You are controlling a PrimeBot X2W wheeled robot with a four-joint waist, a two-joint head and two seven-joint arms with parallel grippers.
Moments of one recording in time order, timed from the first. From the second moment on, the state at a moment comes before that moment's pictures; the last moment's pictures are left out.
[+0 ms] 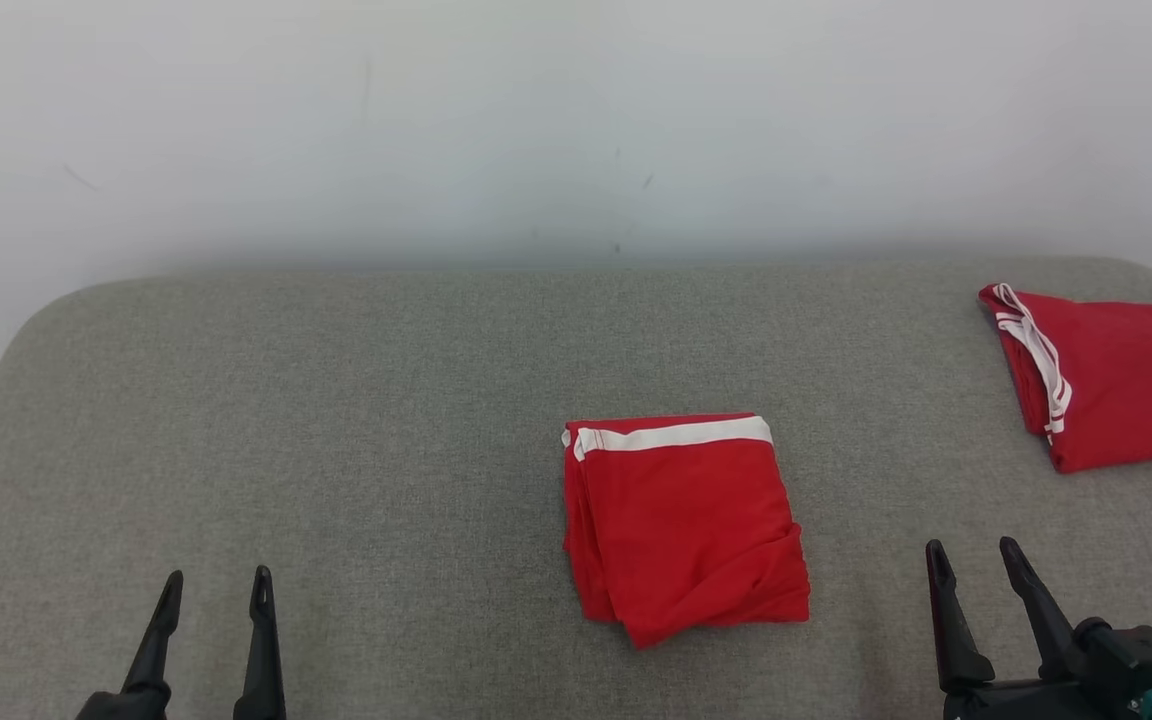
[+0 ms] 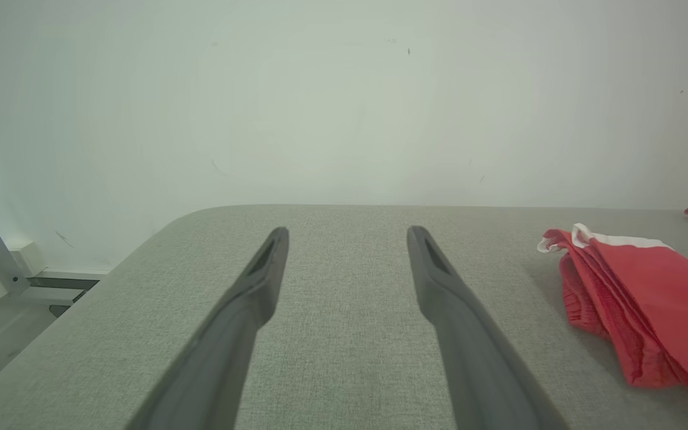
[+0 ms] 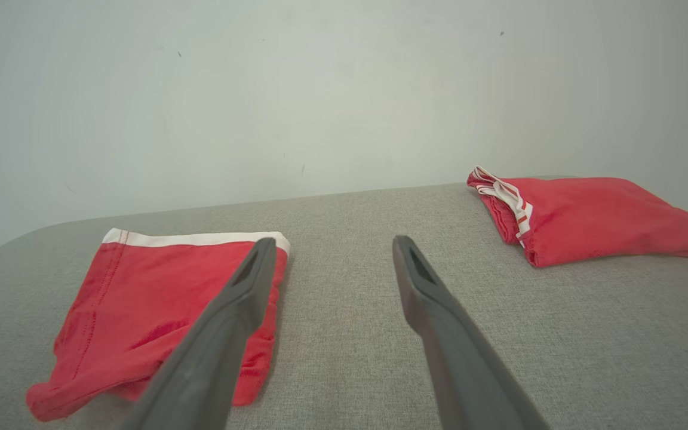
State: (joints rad) left arm 0.02 0.09 0.06 0.15 -0.12 -0.11 -0.26; right arm -0.01 -0.17 0.05 0.26 0.29 0.13 -0.26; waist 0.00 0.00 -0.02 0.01
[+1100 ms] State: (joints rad) left arm 0.02 0.07 0.07 0.15 -0.11 -0.11 -0.26; right arm -0.11 -0.18 0.17 0.27 0.28 0.13 -0.23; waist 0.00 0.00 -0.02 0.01
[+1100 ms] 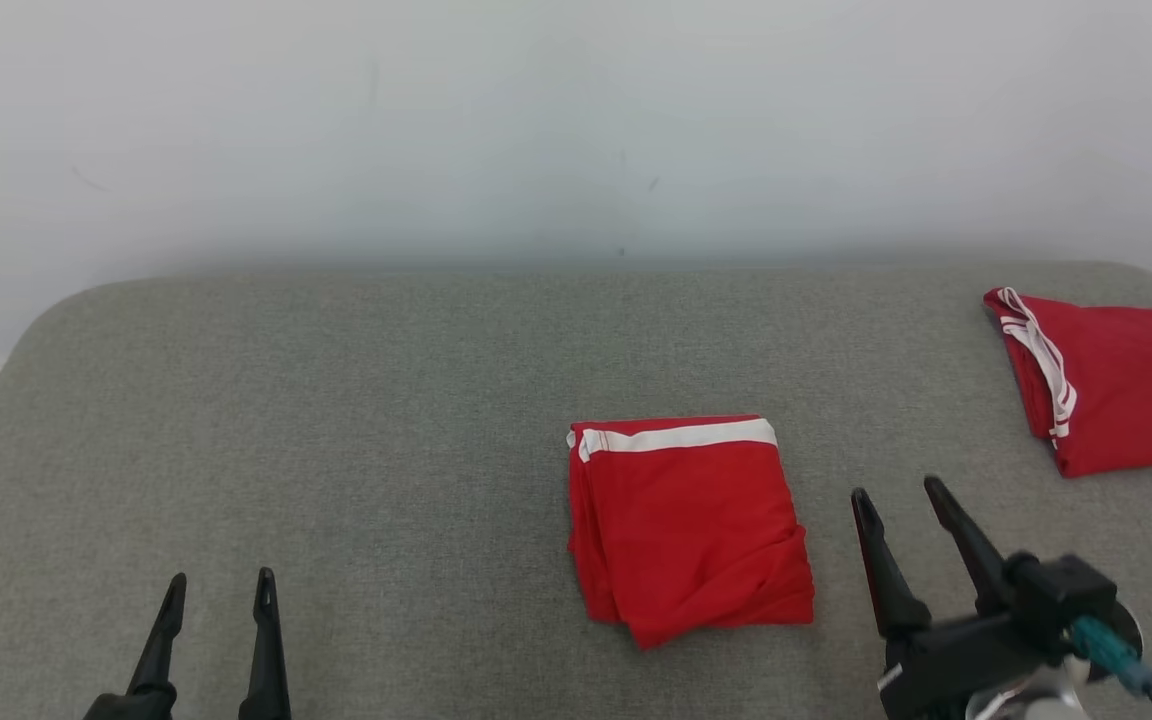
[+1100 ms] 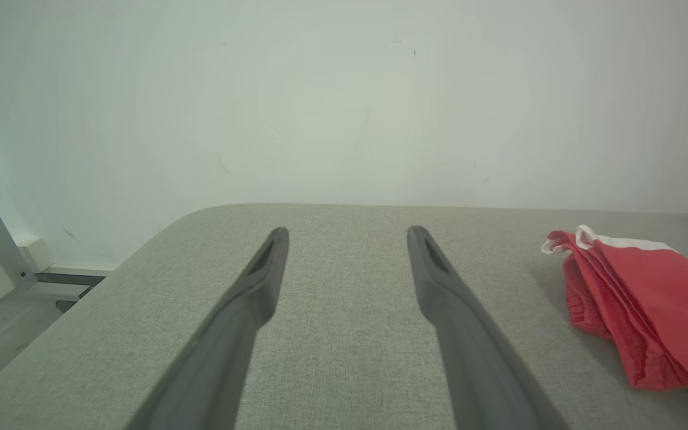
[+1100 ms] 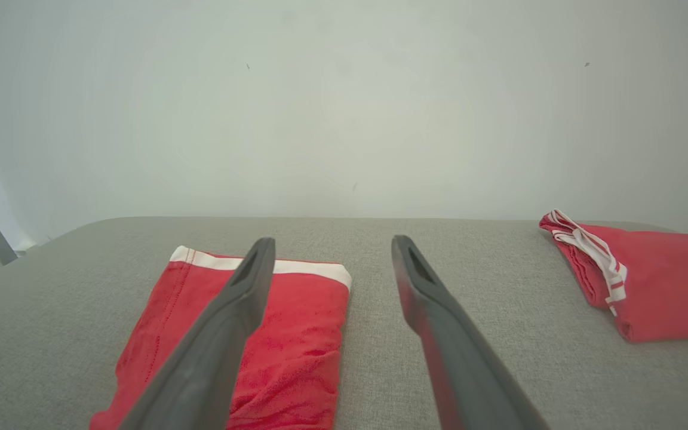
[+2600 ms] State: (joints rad) left arm -0.10 0.06 0.03 0.16 -0.11 -0.12 -0.26; right arm -0.61 -0.16 0.36 1.07 0.50 0.13 -0.09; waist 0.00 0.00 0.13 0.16
